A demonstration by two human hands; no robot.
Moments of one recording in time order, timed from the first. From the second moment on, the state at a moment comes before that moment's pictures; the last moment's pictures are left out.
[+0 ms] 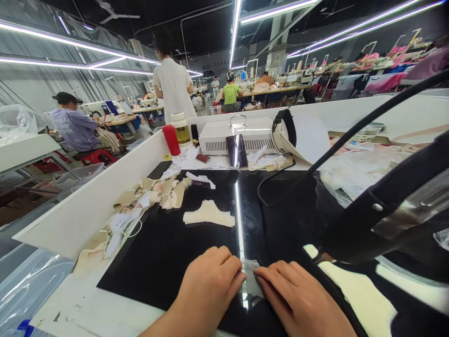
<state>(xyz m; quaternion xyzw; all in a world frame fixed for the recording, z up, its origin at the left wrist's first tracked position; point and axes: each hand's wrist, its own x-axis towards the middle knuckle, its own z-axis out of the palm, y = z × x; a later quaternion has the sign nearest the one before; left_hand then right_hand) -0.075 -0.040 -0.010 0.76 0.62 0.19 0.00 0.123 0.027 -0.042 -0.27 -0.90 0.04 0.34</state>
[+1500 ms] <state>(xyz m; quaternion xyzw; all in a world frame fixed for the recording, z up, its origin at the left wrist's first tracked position) -0.071 -0.036 -0.030 0.84 0.47 0.27 -0.05 0.126 0.029 -0.040 -0.27 -0.90 0.00 0.35</state>
